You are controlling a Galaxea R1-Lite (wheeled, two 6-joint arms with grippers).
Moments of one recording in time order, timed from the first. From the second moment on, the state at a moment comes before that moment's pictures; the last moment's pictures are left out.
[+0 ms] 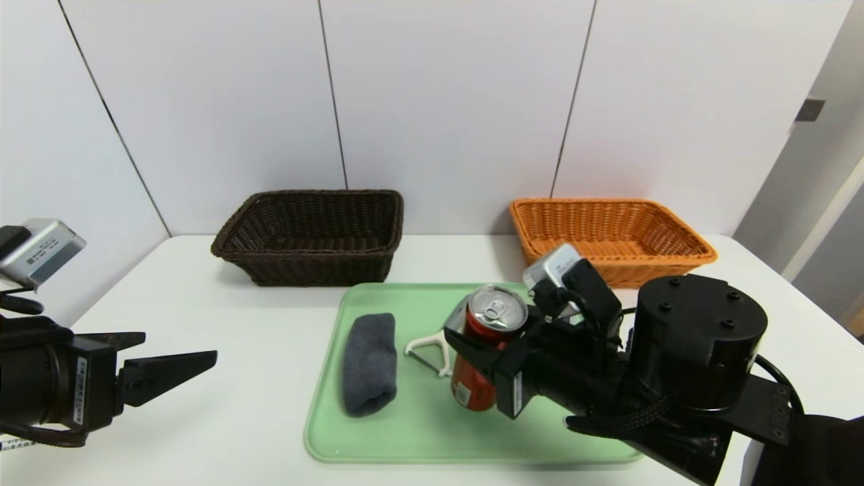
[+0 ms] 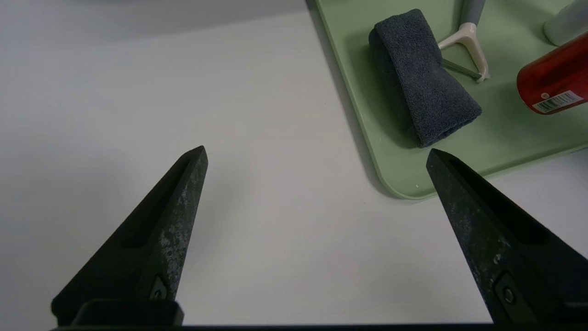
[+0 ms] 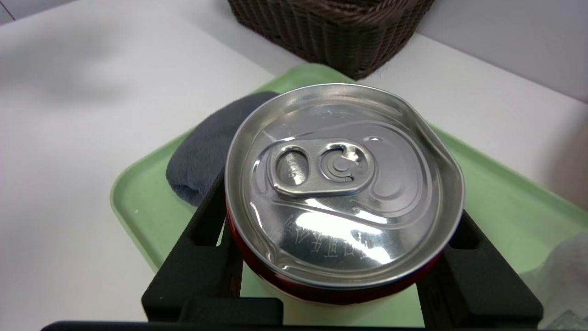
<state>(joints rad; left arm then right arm) -0.16 1.06 -0.73 0.20 -0.20 -0.05 0.83 1.73 -0.55 -1.04 -0.06 -0.02</state>
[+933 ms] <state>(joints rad) -0.16 1.05 -0.73 0.20 -0.20 -0.05 0.79 1.61 -0.91 -0.69 -0.10 -0.03</state>
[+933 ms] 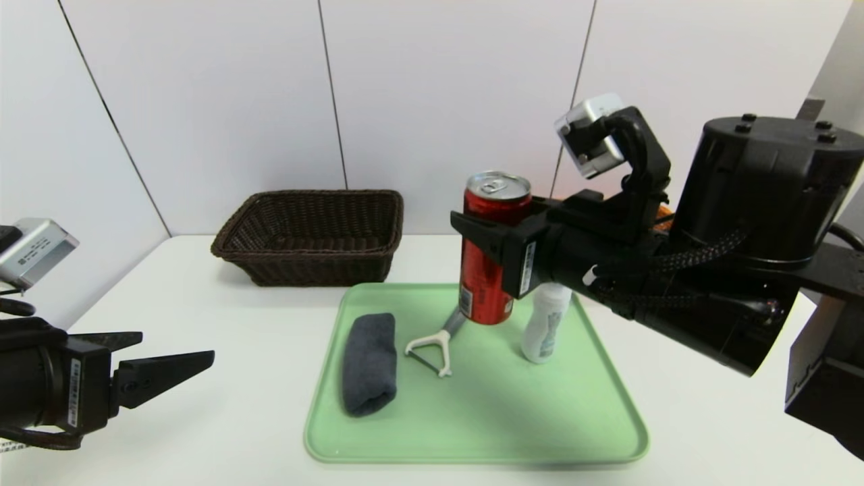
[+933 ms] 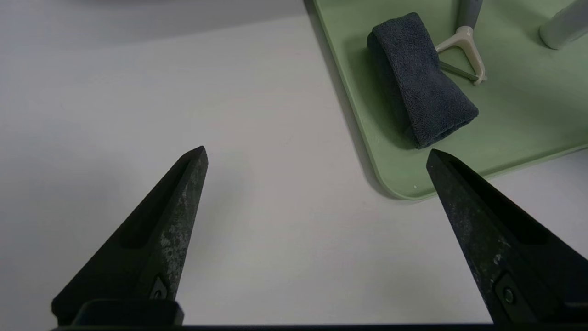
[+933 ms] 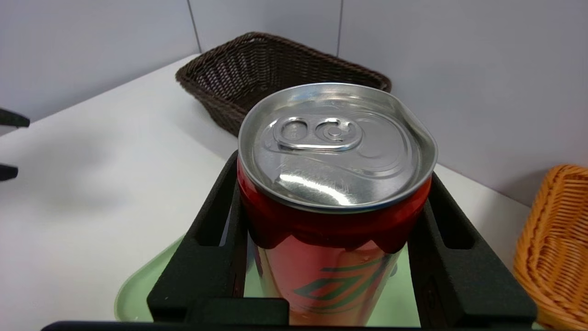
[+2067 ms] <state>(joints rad) -0.16 1.03 -0.73 0.20 -0.20 -0.05 0.43 1.60 -1.14 -0.61 -0.09 -0.03</state>
